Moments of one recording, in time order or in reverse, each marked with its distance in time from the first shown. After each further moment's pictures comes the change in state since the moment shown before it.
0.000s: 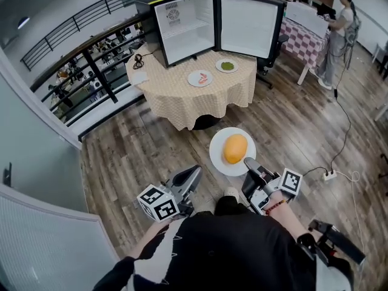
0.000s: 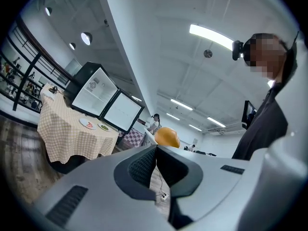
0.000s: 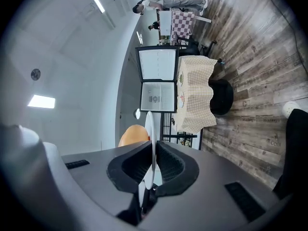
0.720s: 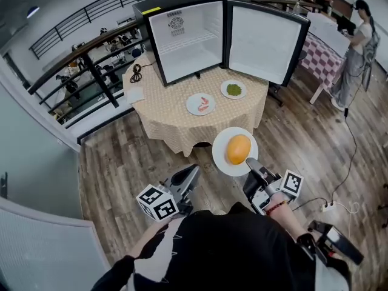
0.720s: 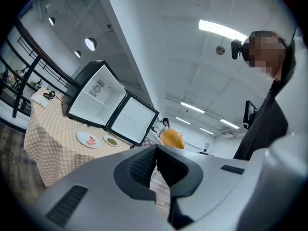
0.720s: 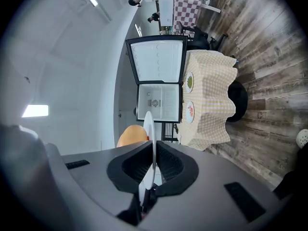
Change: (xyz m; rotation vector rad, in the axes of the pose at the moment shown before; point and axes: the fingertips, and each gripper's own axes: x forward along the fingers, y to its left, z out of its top) left arm 0.162 0.130 0.077 0.021 -0.059 0.103; right arm 0.146 -0.012 0.184 -0.006 0.077 0.018
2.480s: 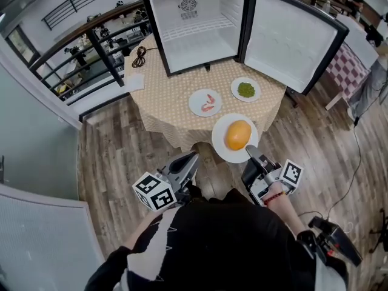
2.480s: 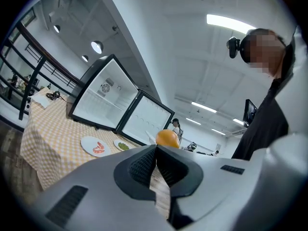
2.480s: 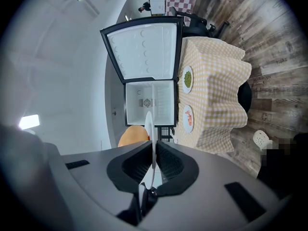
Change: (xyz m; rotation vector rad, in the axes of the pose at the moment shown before) left arm 0.090 0.095 0.014 -0.011 -0.013 0.113; right arm 0.113 -0.053 0.097 0.068 0.093 -0.034
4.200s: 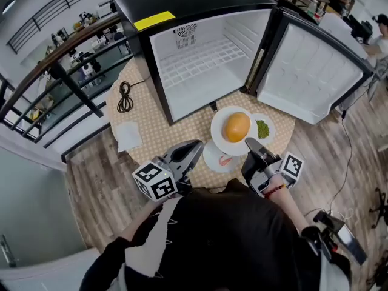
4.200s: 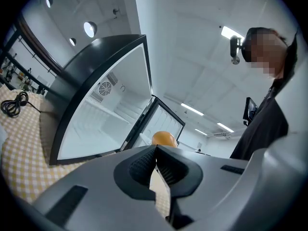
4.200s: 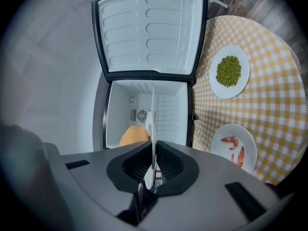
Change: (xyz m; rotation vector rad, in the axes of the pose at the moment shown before) left arm 0.122 0.222 0.158 -0.017 0.059 -0.240; right arm 0.245 0.023 0.089 -0.066 -0.200 -0.063
